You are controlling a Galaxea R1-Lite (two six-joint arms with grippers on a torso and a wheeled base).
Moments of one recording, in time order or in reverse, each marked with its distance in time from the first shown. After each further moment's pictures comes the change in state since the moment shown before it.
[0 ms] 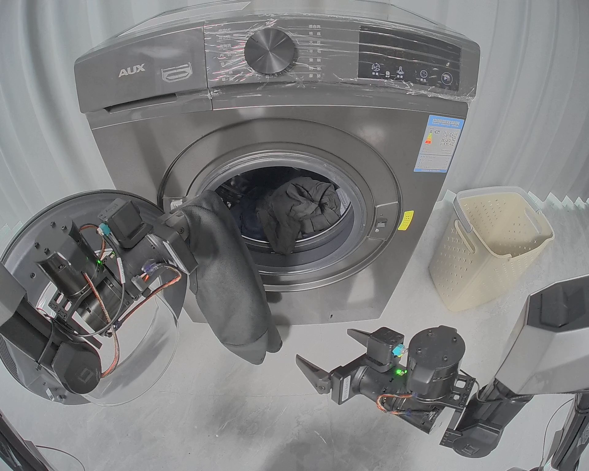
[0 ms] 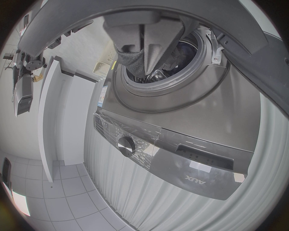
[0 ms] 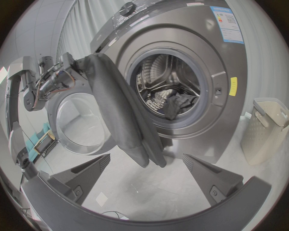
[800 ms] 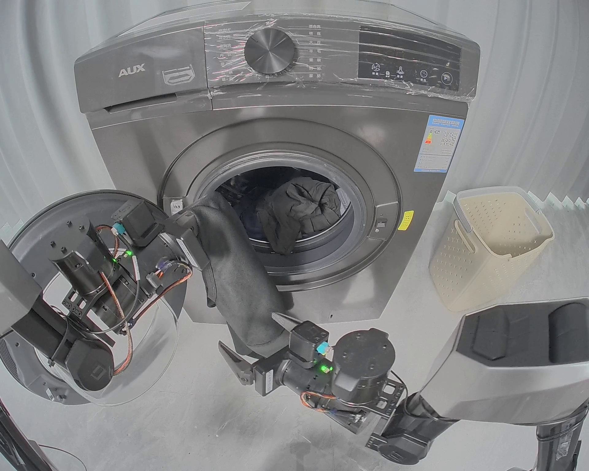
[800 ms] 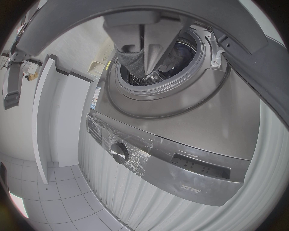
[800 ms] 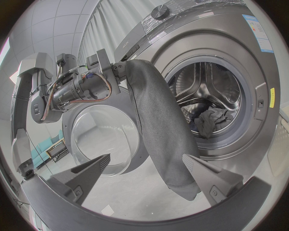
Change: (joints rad) left arm -0.021 0.056 -0.042 0.000 0.078 0.001; right arm 0.113 0.194 -0.356 -0.041 0.042 -0.036
